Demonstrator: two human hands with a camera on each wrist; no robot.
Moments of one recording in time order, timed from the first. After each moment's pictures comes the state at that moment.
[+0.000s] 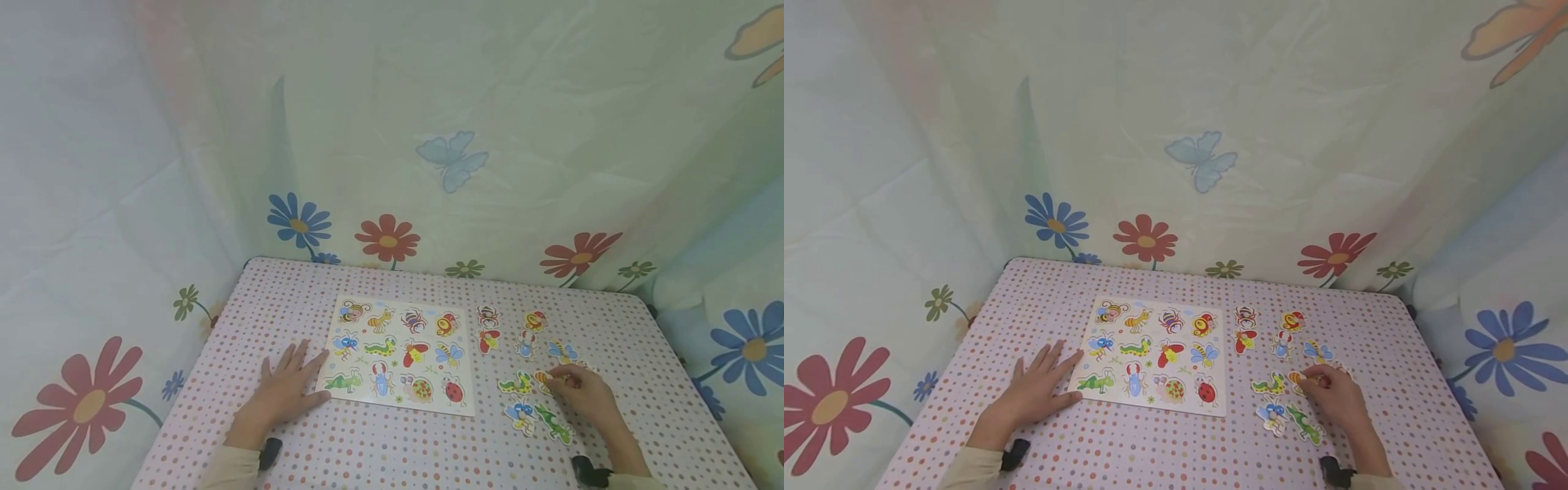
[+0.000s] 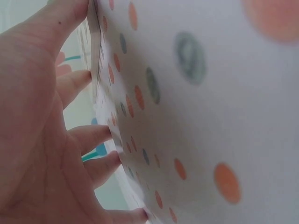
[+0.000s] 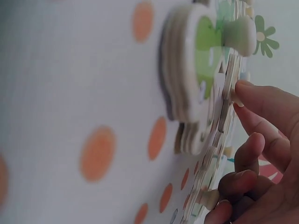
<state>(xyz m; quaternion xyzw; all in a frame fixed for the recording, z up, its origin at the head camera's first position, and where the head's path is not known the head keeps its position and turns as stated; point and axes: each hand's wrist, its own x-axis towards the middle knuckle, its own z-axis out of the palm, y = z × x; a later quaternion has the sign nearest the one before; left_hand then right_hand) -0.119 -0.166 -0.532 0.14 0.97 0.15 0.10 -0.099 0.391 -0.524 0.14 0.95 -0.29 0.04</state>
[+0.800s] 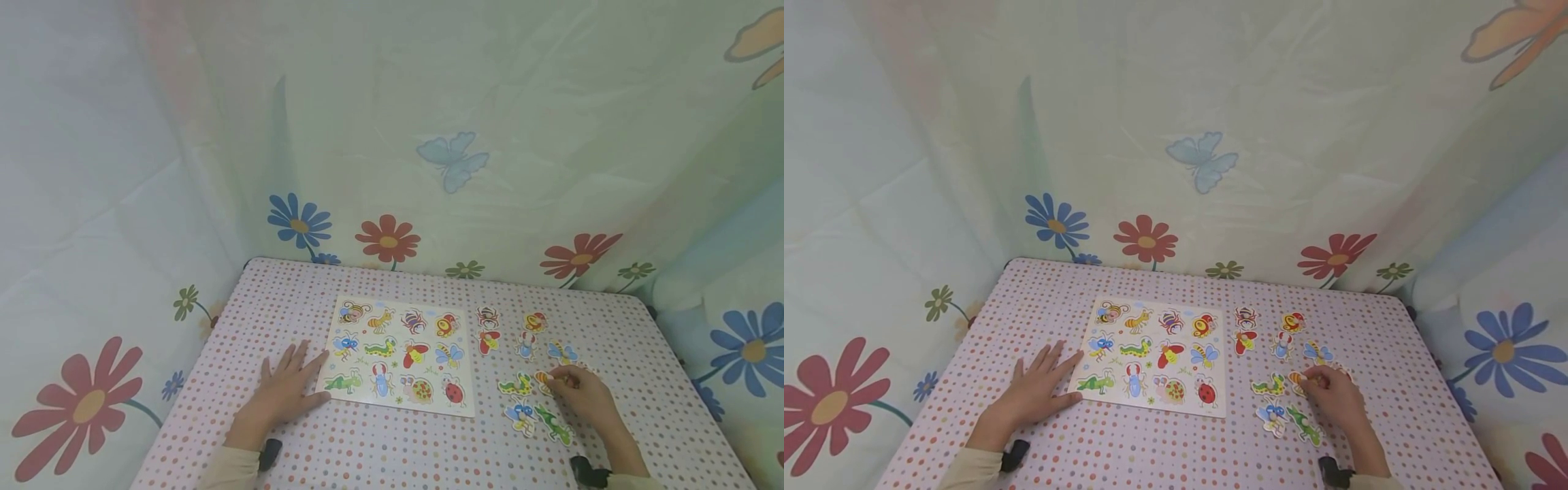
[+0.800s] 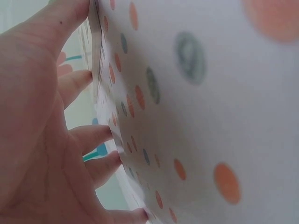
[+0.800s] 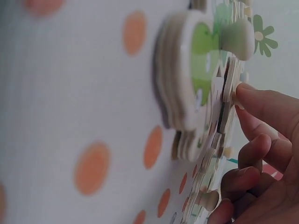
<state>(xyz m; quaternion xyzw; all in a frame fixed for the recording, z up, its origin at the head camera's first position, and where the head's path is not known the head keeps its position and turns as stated) -0.120 -0.168 -0.536 0.14 0.97 0.15 0.10 -0.100 0.388 -0.524 0.14 0.95 -0.28 0.04</state>
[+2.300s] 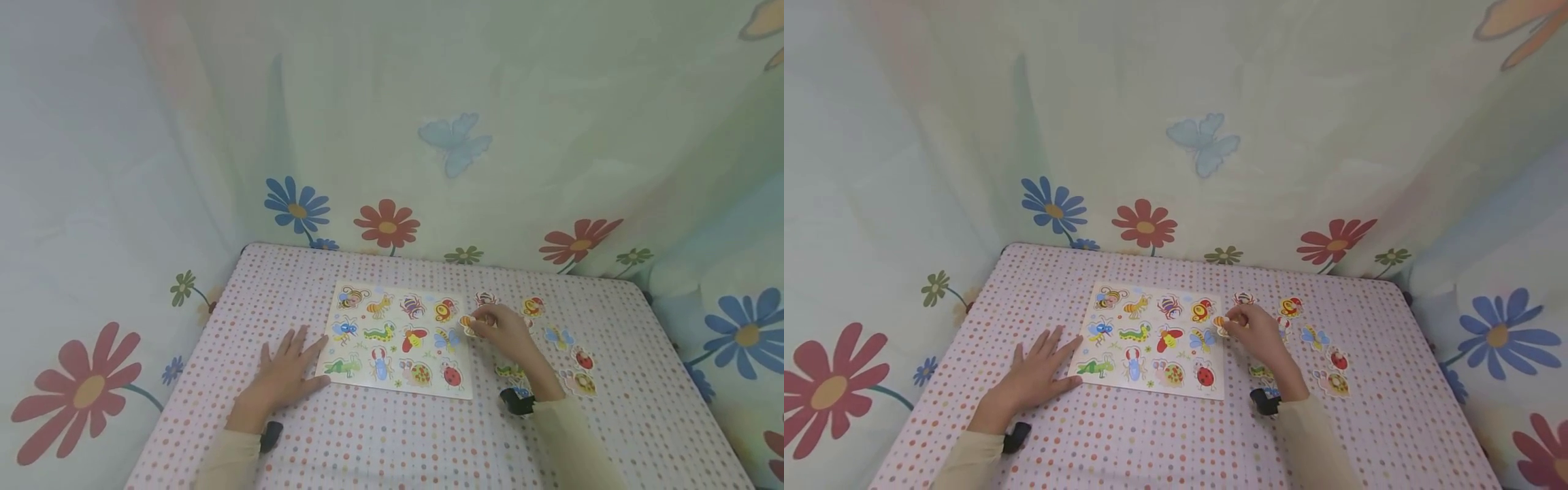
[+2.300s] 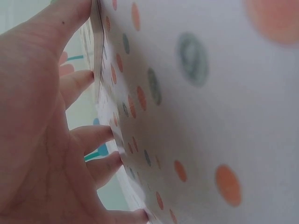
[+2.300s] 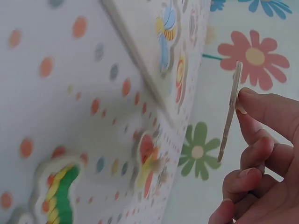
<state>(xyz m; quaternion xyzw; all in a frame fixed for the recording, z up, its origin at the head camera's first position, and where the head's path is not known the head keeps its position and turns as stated) -0.120 -0.169 -0.531 0.15 0.97 0.15 0.11 -0.167 0.274 -0.485 -0.09 0.93 -0.35 -0.02</state>
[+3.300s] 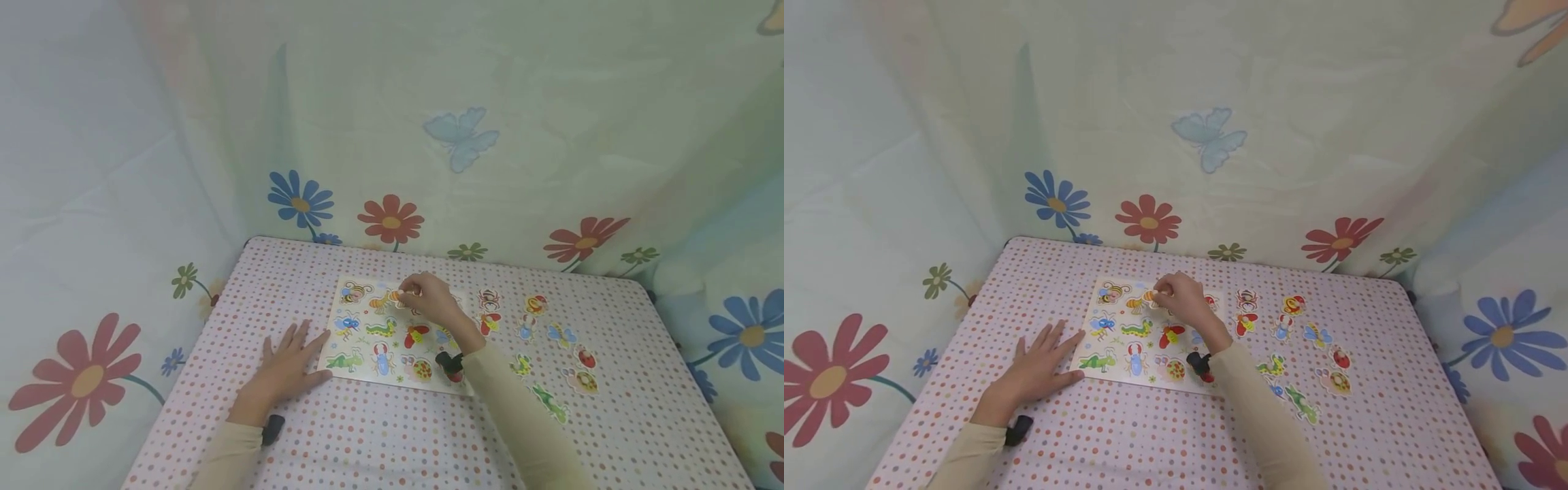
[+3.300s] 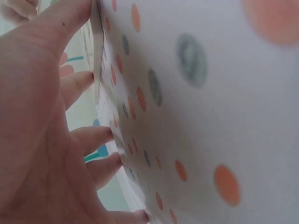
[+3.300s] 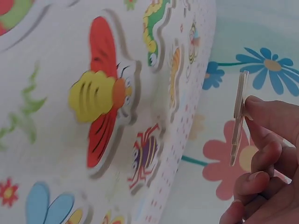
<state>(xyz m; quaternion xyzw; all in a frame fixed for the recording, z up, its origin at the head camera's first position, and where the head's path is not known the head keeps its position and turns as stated) -0.122 -0.170 -0.531 0.14 0.97 0.15 0.12 -0.230 0.147 -0.474 -0.18 0.92 -0.35 0.02</state>
